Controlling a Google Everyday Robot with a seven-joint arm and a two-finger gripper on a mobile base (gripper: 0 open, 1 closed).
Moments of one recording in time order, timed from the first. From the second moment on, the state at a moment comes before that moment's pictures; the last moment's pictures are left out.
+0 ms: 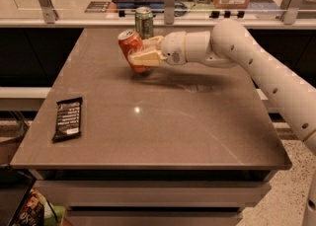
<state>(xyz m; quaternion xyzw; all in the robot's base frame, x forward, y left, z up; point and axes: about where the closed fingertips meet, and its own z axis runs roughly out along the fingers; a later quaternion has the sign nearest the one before) 0.690 0.048 0.877 -0.48 0.61 0.36 0.51</state>
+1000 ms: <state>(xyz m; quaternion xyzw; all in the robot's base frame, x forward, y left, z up) 0.699 0.048 0.857 -0.45 0.61 0.40 0.51</state>
